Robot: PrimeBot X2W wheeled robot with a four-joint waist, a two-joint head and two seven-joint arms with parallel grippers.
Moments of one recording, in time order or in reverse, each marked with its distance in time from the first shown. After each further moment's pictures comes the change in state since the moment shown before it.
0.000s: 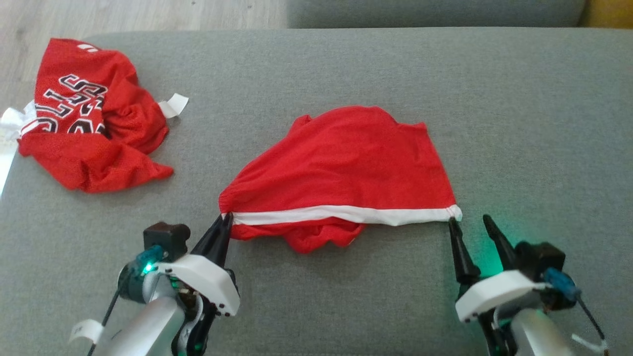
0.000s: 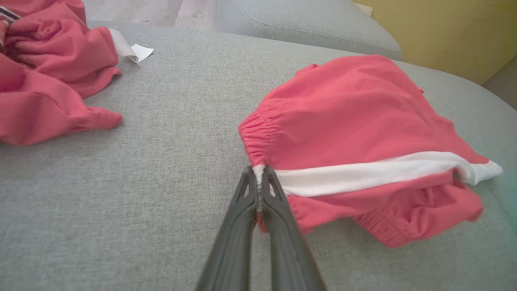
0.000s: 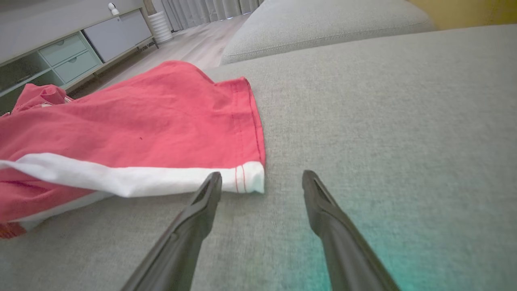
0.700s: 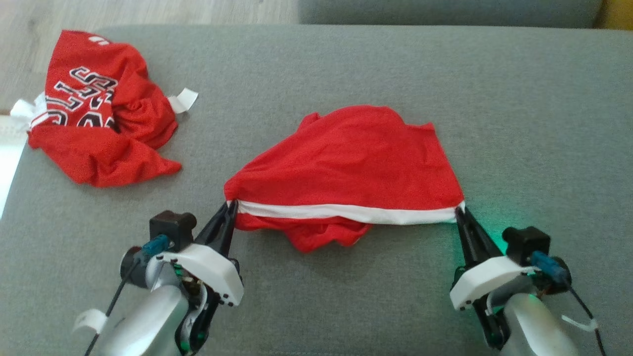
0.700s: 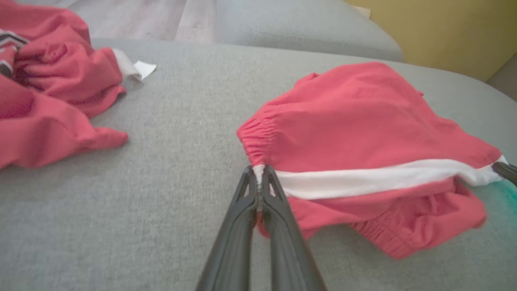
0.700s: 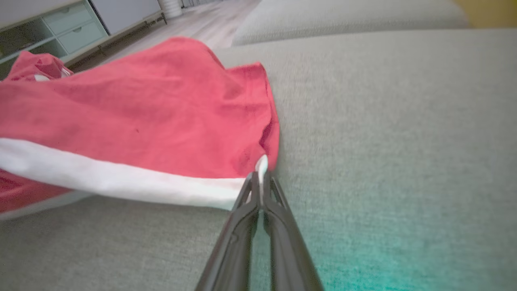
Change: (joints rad) left arm -0.040 -0.009 -0.010 0.005 0.044 -0.006 -0.004; right arm -0.102 0.002 0.010 0.132 -0.068 0.000 -0.004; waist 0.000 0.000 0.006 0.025
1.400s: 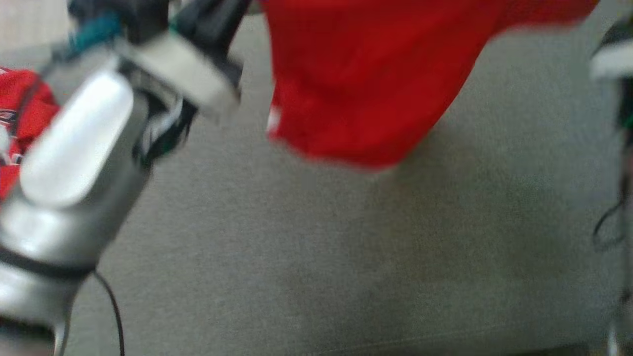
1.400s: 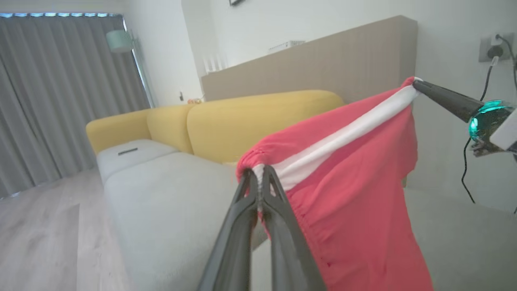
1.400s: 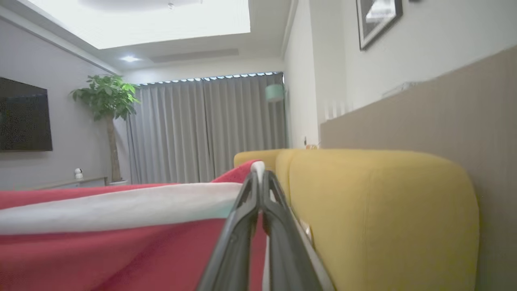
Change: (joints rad) left arm -0.547 0.081 0.047 -0.263 0.120 -0.207 0.156; right arm -0.461 -0.176 -0.173 -0.364 0.140 0.000 0.081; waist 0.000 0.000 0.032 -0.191
